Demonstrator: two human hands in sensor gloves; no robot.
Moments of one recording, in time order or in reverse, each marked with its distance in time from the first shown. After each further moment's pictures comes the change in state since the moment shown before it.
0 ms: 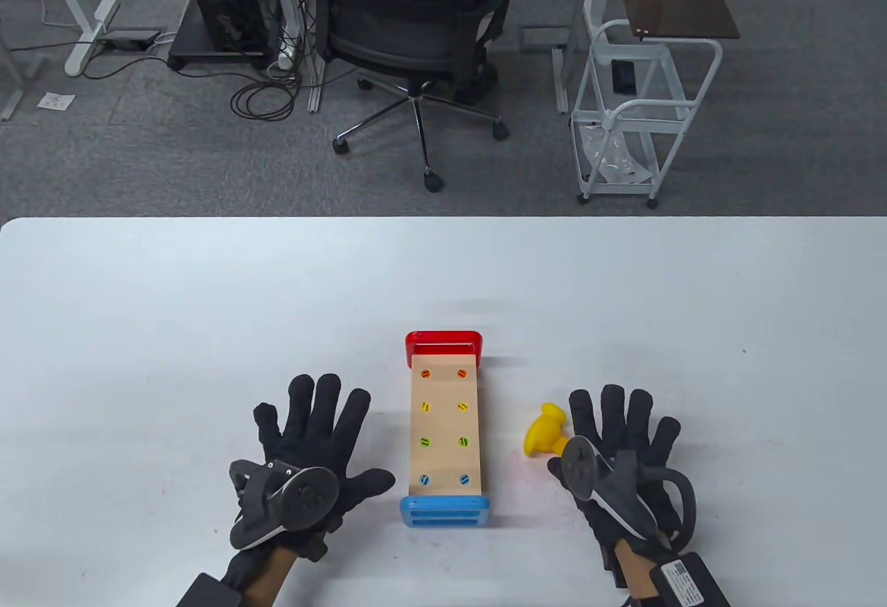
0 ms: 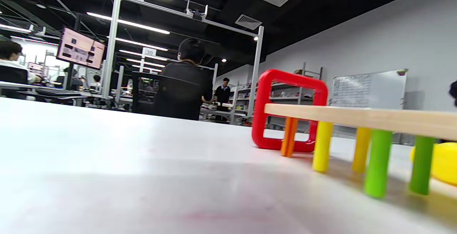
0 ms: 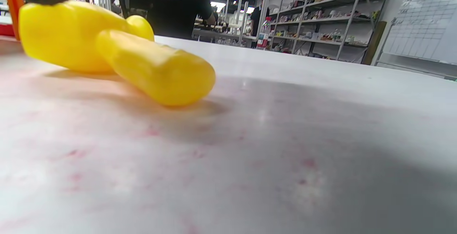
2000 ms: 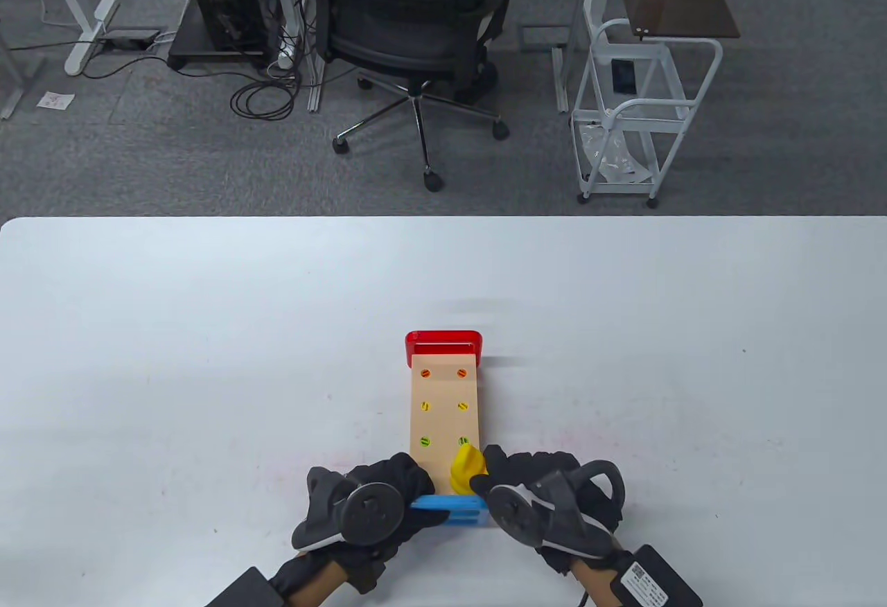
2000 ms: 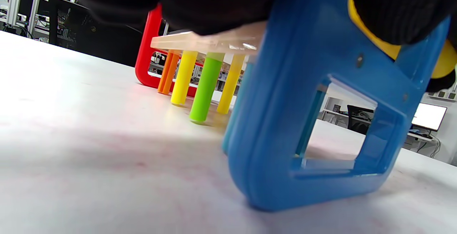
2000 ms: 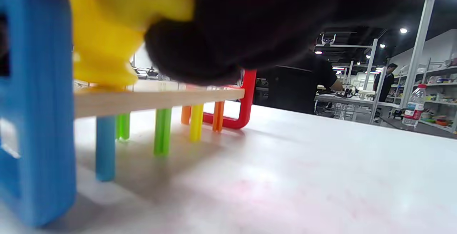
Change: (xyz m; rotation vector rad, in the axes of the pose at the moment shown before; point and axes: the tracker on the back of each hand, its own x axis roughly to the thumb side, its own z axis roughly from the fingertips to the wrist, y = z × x) left_hand 0.073 -0.029 -0.007 -0.157 -0.213 0.222; right_hand 0.077 -0.041 0.040 -0.270 -0.542 -0.102
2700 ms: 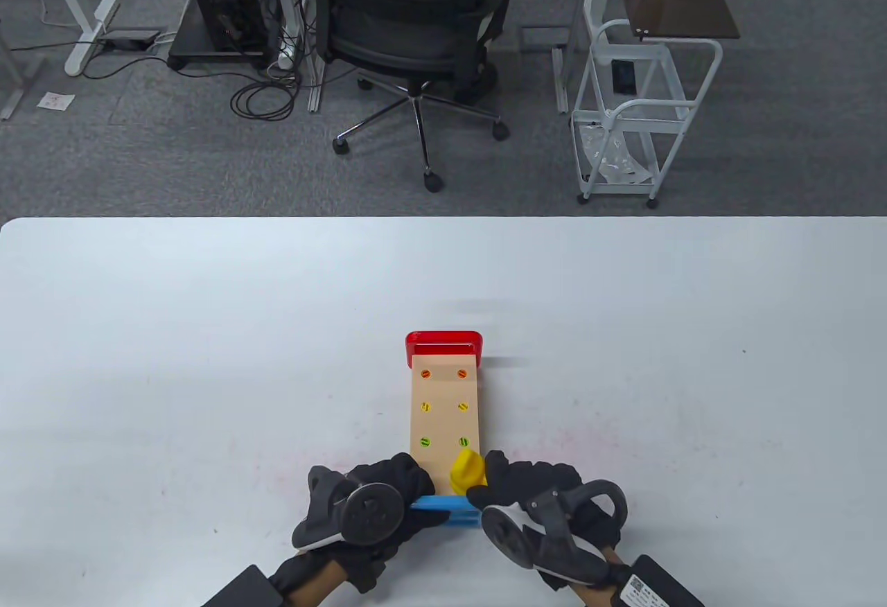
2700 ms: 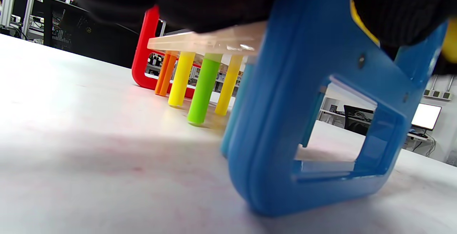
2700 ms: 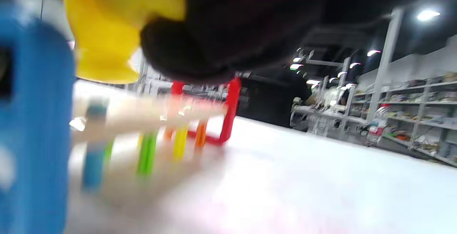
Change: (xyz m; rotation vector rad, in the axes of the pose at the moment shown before) left_hand 0.000 0.000 -0.001 0.003 -0.016 -0.005; right_hand 0.008 -0.035 0.007 -0.109 0.091 0.095
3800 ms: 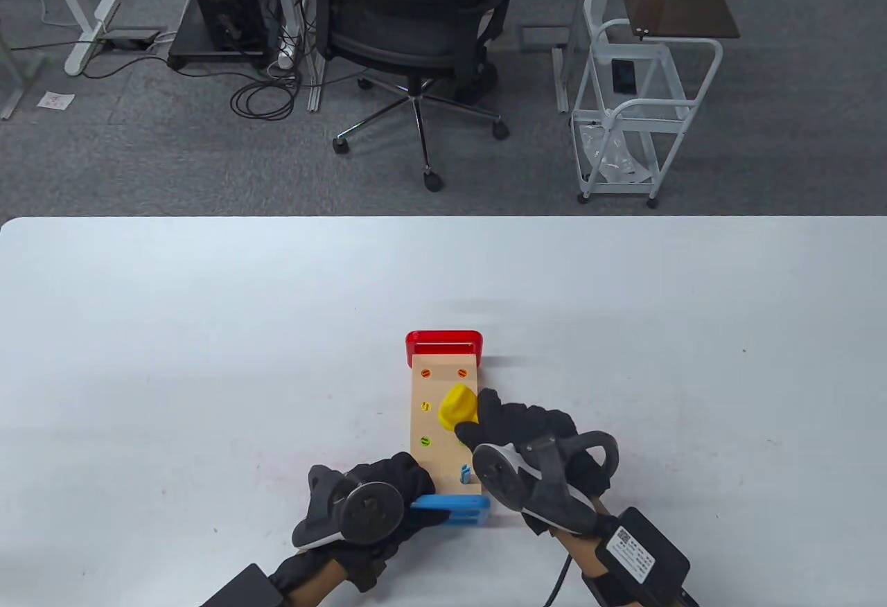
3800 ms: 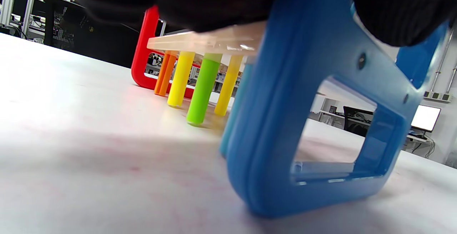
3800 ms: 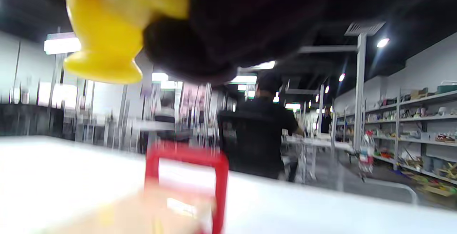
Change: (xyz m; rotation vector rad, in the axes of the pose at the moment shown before) left_hand 0.000 -0.001 0.000 0.003 -0.002 0.004; right_hand -0.006 -0.058 -0.050 -0.186 0.096 -0.095
